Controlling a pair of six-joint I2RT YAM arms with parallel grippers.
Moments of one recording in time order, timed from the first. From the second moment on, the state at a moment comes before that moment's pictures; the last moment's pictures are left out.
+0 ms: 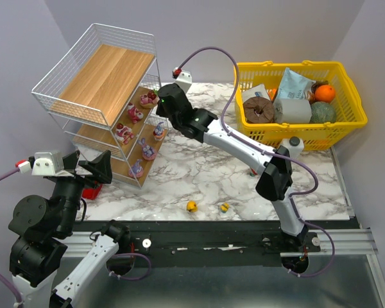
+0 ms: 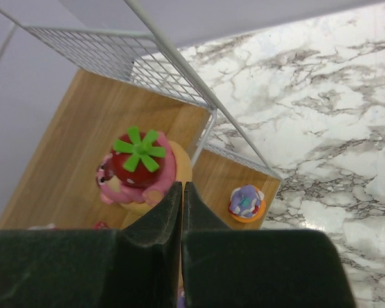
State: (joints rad) left arm -0.45 0.35 1.19 -0.74 -0.34 -0.19; right arm 0.95 2.13 2.16 -0.34 0.56 0.67
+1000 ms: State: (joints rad) left arm -0.45 0.34 1.19 -0.74 -0.34 -0.19; right arm 0.94 2.13 2.05 -0.23 0.46 0.68
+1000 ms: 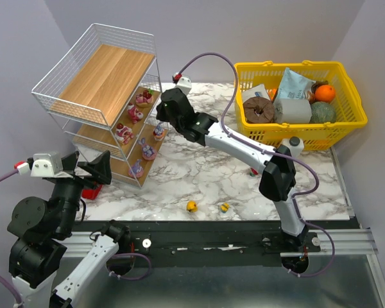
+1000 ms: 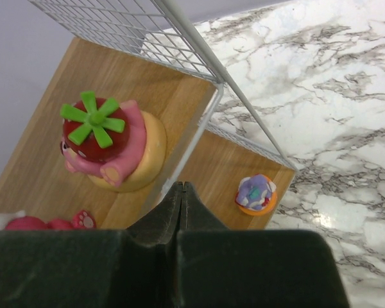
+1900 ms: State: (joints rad) left arm -0.42 0.42 0.92 -0.62 0.36 -0.29; right arm 0.94 1.38 1.11 -0.41 0.43 0.76
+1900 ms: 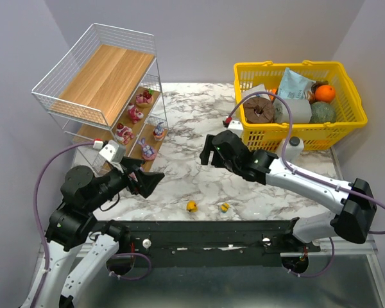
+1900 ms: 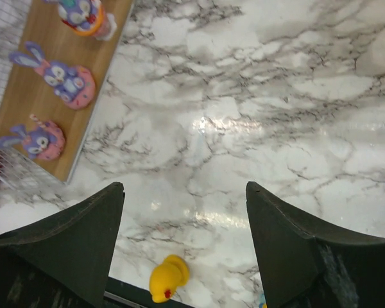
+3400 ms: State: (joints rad) left arm -1.35 0.83 0.70 -0.39 -0.56 -0.41; right arm 0.93 1.26 0.88 -0.53 0.39 0.99
